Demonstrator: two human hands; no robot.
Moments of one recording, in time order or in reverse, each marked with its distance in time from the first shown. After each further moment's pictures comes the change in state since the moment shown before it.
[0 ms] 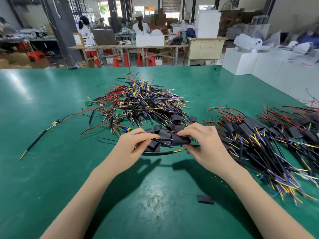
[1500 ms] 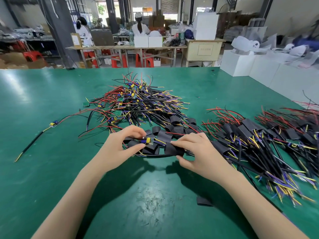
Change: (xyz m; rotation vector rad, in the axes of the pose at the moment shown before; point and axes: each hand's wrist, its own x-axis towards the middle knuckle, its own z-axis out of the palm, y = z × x) left_hand -0.007 -0.015 -0.019 -0.125 -0.004 -0.118; right_hand -0.006 -0.007 0.008 -0.023 -0.093 -0.099
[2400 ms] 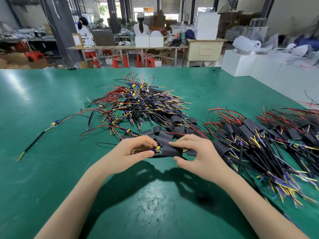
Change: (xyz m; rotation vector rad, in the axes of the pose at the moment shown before) left_hand -0.002 0.004 0.014 -0.291 -0.265 -0.091; right_hand 0.004 -0.022 -0.012 0.321 0.011 0.171
